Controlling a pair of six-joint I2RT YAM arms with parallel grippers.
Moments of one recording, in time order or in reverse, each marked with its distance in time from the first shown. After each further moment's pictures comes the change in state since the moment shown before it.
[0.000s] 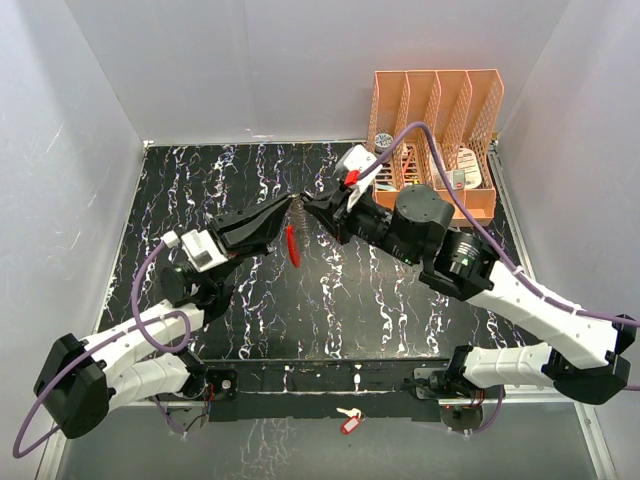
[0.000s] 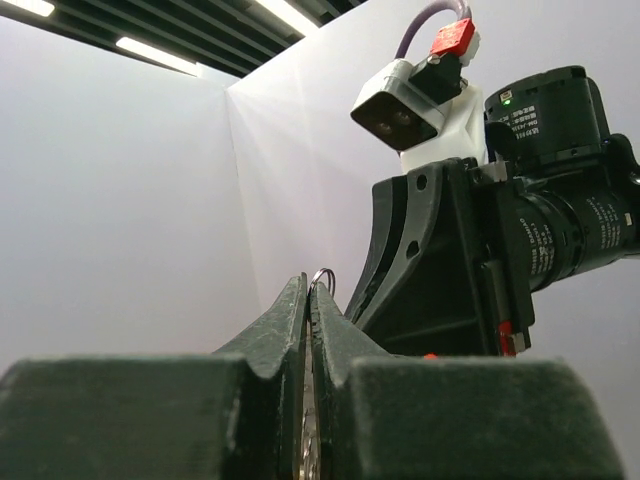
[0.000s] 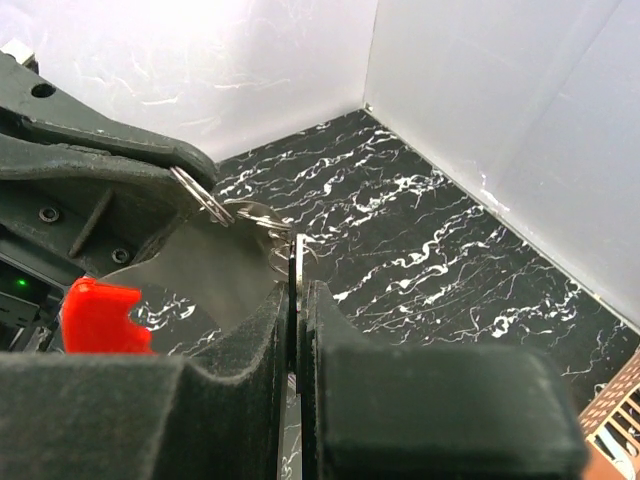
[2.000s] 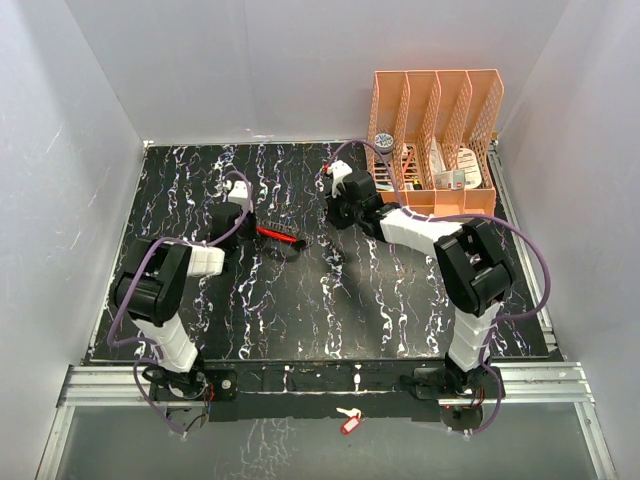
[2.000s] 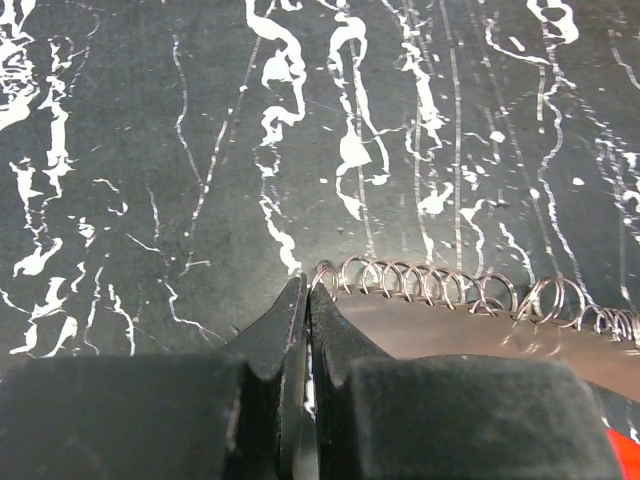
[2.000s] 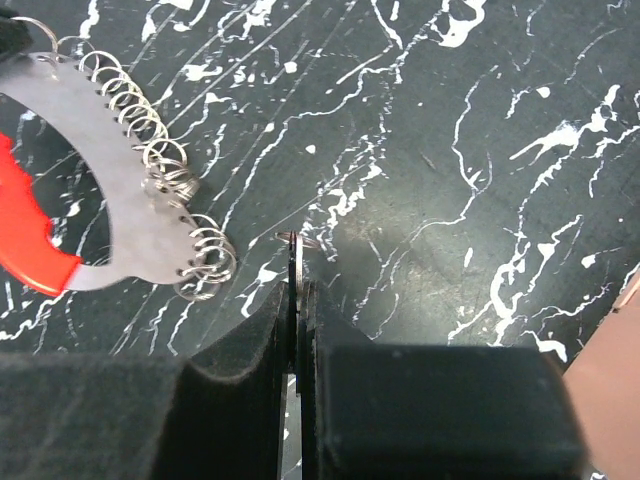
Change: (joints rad) left arm 0.444 0.695 0.086 -0.784 -0.348 0.008; right arm -0.498 0.711 -0.187 0.274 -0.227 0.129
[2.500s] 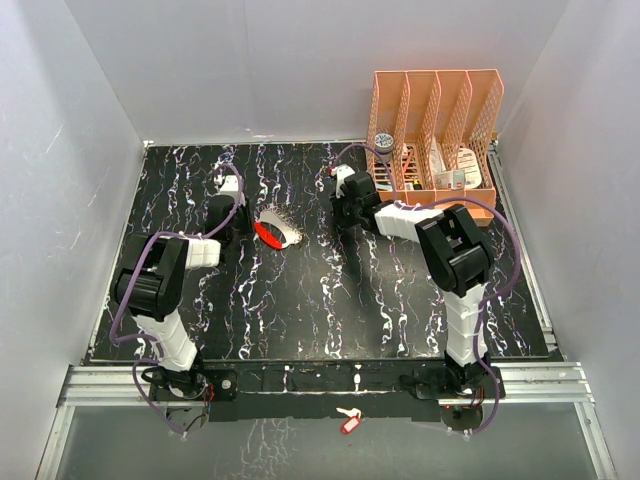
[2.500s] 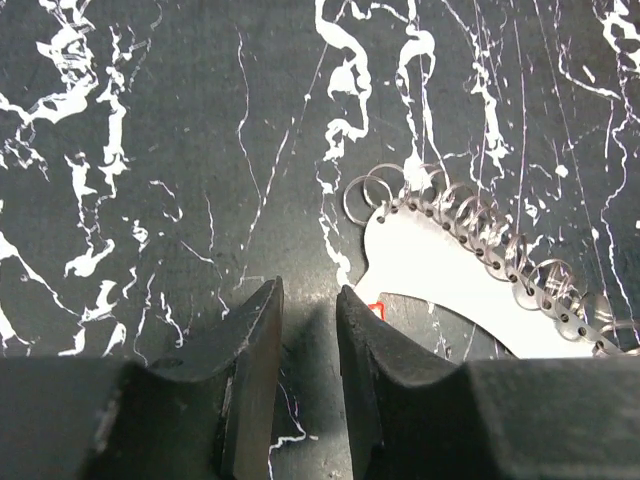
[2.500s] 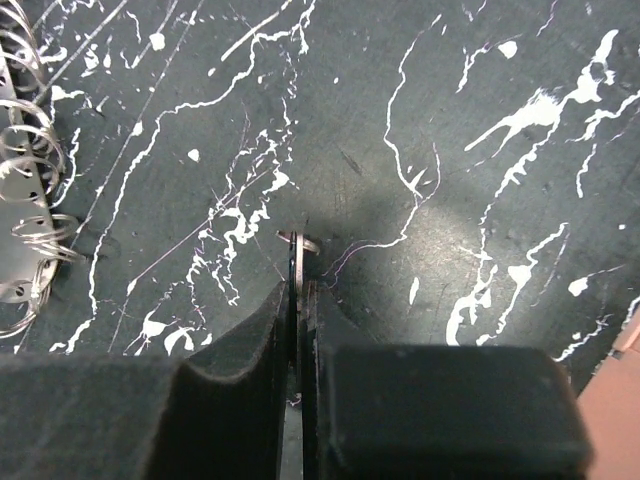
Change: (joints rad) left arm 0.067 0.053 0.082 -0.068 -0.009 -0.024; right arm -0.066 0.201 0.090 0.028 0.000 -0.001
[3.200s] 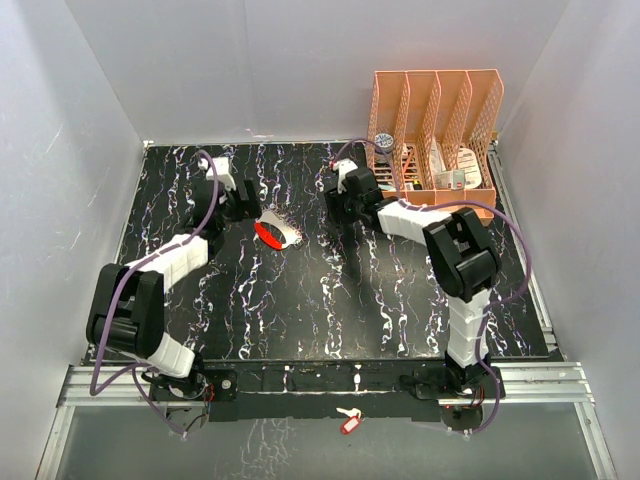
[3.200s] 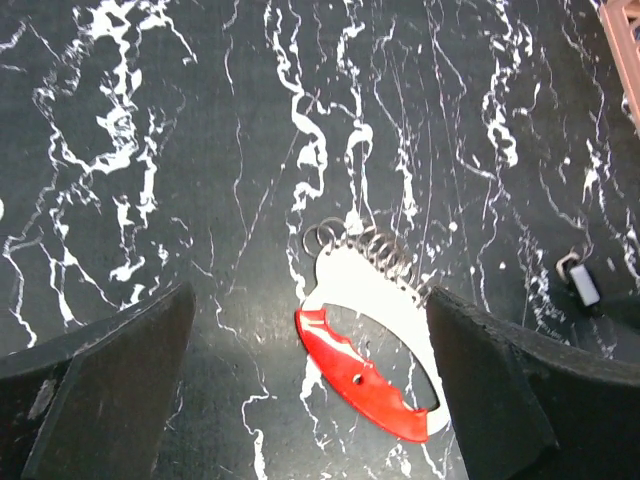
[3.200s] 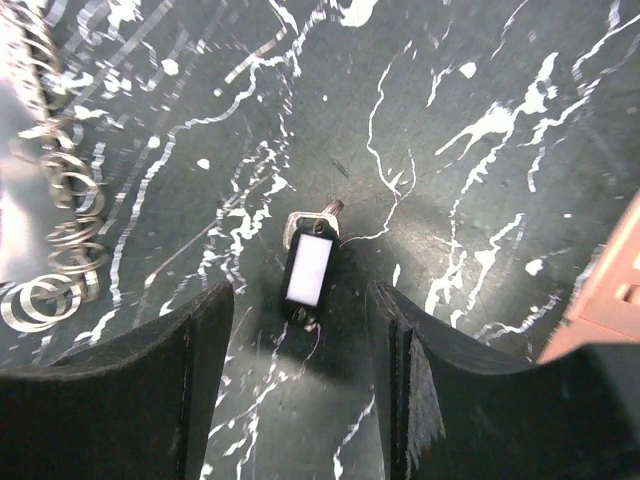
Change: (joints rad) left arm 0.000 -0.261 0.018 -0.221 -0.008 -0.098; right arm 0.001 -0.027 0.007 -0.034 0.036 0.003
